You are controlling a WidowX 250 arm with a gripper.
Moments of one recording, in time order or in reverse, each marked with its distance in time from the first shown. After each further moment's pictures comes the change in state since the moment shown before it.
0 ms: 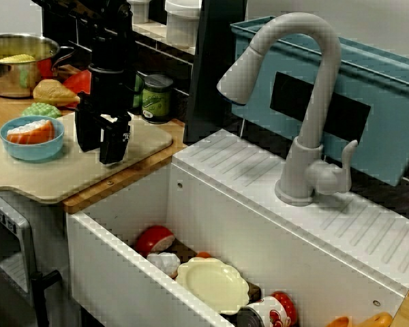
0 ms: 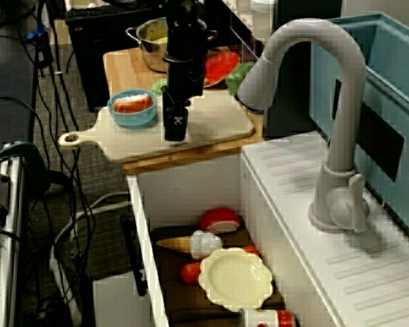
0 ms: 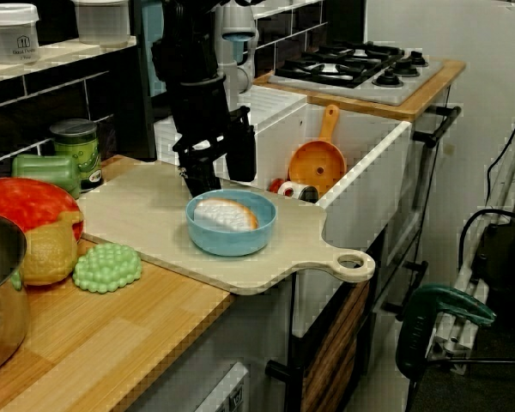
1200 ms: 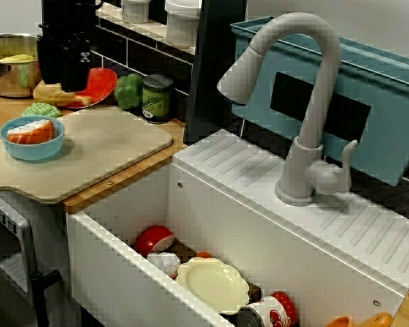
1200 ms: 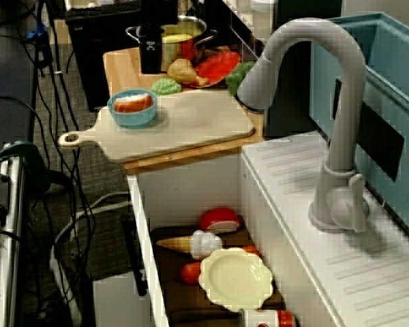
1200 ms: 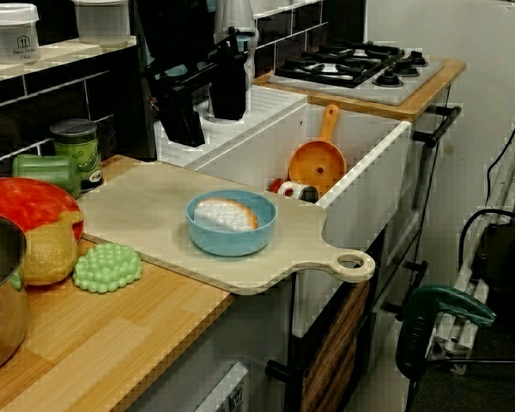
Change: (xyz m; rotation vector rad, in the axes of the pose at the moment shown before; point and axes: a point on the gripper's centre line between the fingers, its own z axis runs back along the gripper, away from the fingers) arm -0.032 0.040 0.080 -0.038 -0.070 -0.046
